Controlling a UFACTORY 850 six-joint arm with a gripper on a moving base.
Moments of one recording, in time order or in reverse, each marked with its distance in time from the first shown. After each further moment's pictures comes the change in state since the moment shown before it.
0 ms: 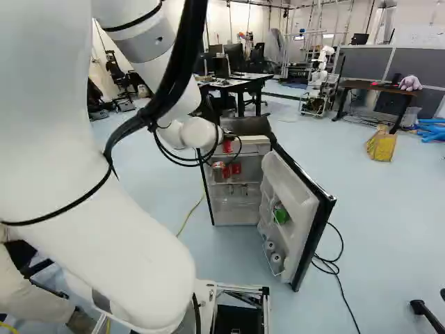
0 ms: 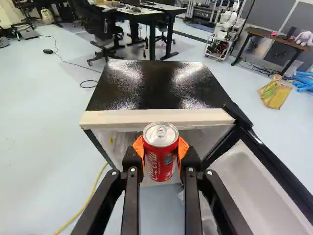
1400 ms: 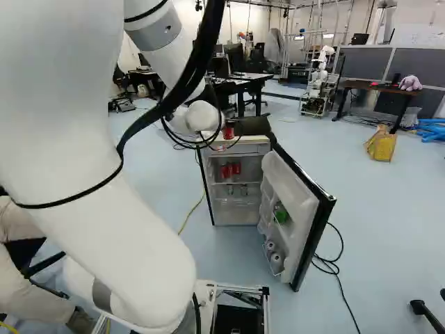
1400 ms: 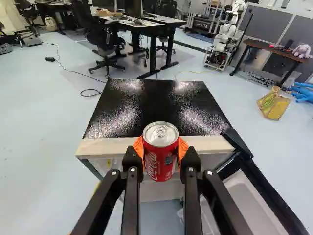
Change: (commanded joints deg) arm 0.9 -4.5 -9.6 0.0 -2.0 0.0
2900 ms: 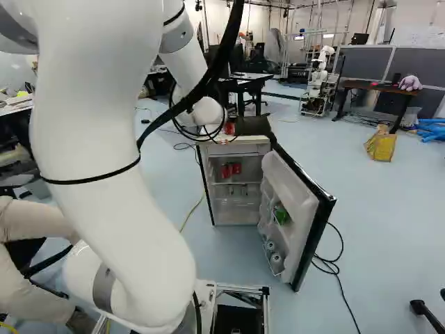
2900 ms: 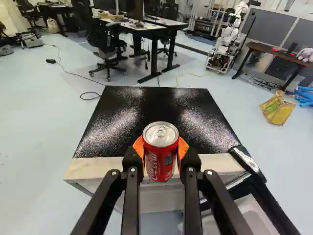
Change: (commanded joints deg) arm 0.7 -7.7 -8.4 0.0 0.0 0.0
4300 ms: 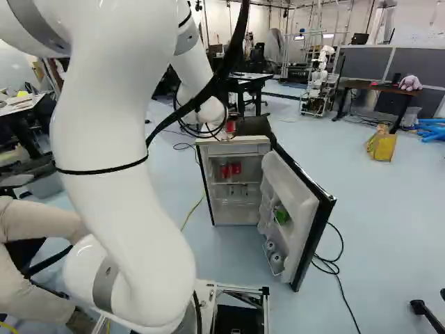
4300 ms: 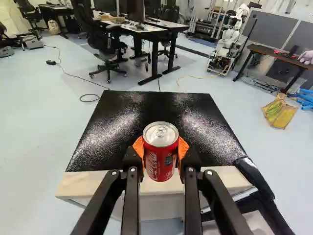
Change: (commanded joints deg) arm 0.3 -4.1 -4.7 0.0 0.0 0.0
